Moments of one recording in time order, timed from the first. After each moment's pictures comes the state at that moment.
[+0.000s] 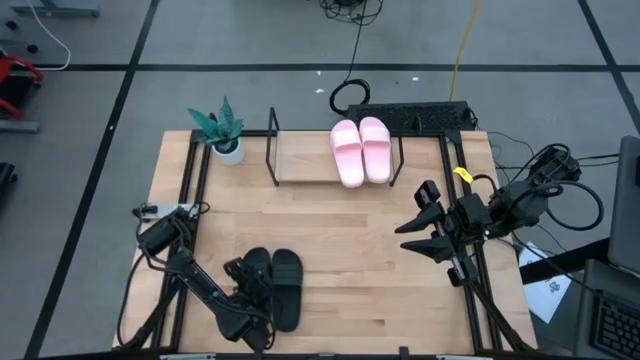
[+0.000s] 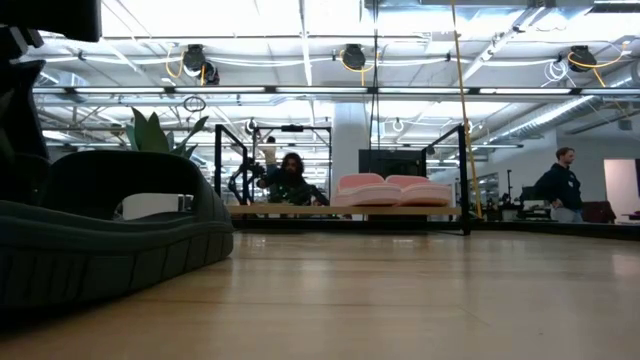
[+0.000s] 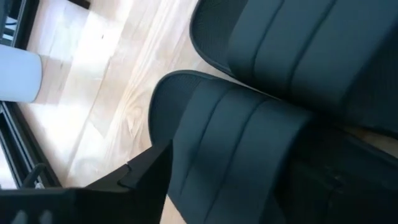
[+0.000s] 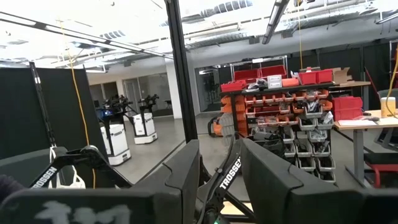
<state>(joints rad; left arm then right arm) -0.81 2.07 1.45 -1.41 -0.49 -1.39 0.62 1.10 1.26 0.09 0.39 0.07</state>
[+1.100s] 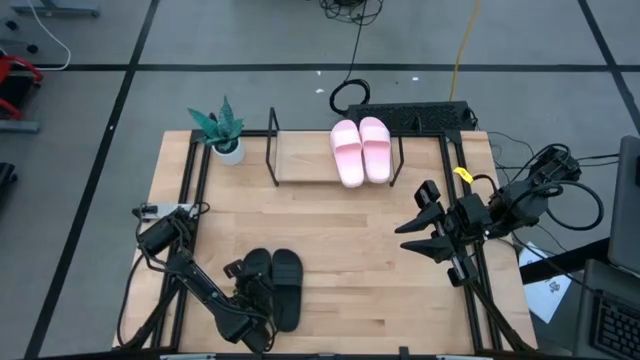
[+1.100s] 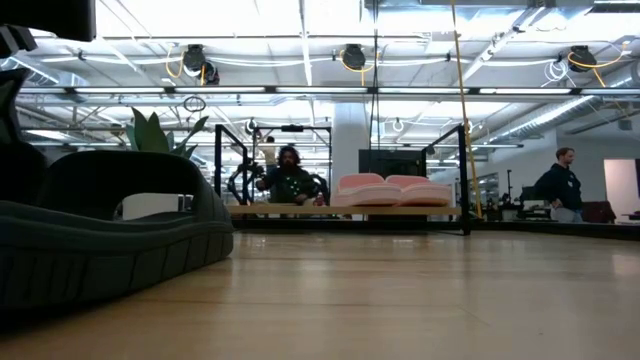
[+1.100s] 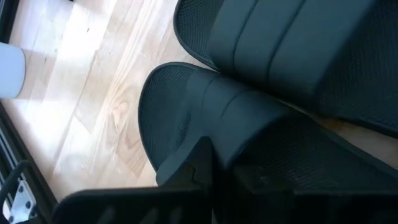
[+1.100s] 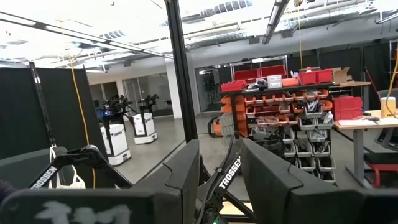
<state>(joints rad) -0.82 2.07 1.45 -1.34 -0.47 -1.38 0.62 1.10 1.26 0.09 0.39 0.07</state>
